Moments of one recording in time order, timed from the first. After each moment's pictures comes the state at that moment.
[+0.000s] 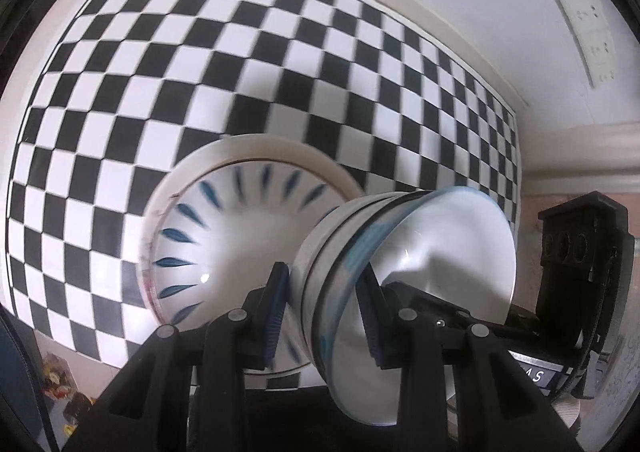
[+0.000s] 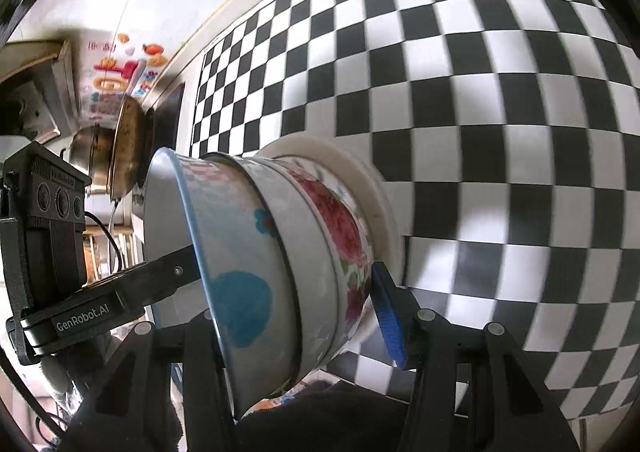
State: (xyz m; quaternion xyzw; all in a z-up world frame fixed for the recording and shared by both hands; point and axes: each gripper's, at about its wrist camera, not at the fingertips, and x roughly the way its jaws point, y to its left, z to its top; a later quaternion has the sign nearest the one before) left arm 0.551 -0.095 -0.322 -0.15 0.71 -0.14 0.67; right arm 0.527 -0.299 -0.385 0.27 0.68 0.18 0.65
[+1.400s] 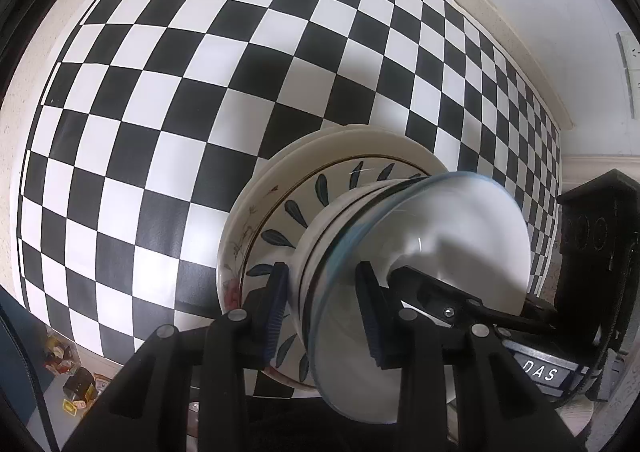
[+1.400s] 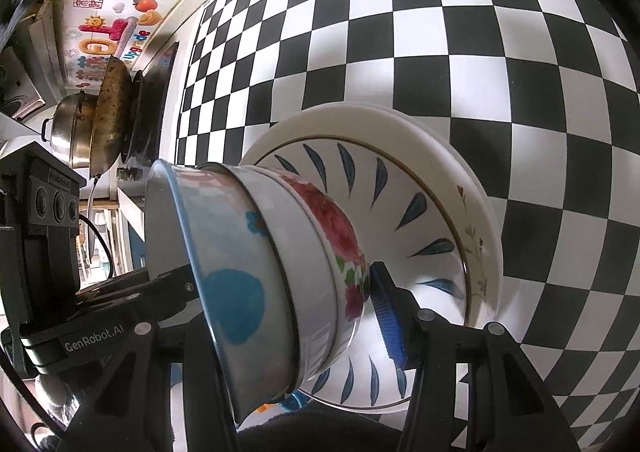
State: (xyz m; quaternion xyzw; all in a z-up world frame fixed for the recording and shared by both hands) left arm 0.551 -0.045 -0.369 -0.15 0.74 -0.09 0.65; right arm 0.555 -0.219 -0.428 0.24 0.71 0.19 0.63
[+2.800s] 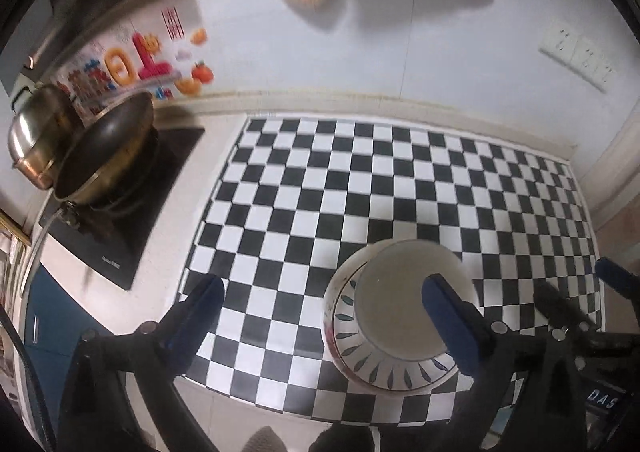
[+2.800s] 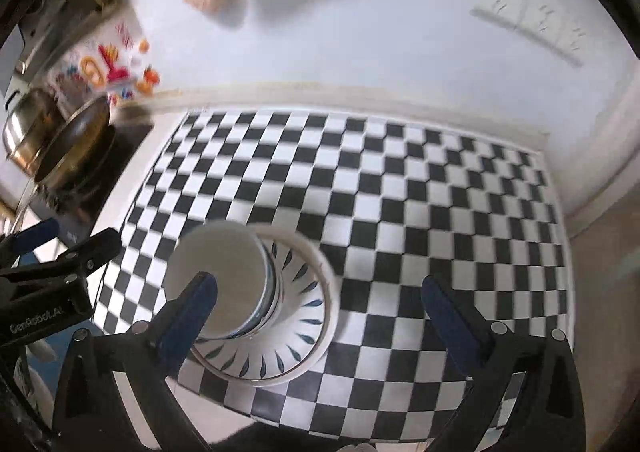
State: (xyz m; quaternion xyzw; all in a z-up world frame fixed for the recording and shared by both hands) left arm 0.475 -0.040 -0.206 0.02 0.51 0.00 0.86; right arm 0.474 -0.229 -0.226 0.02 0.52 0.02 0.85
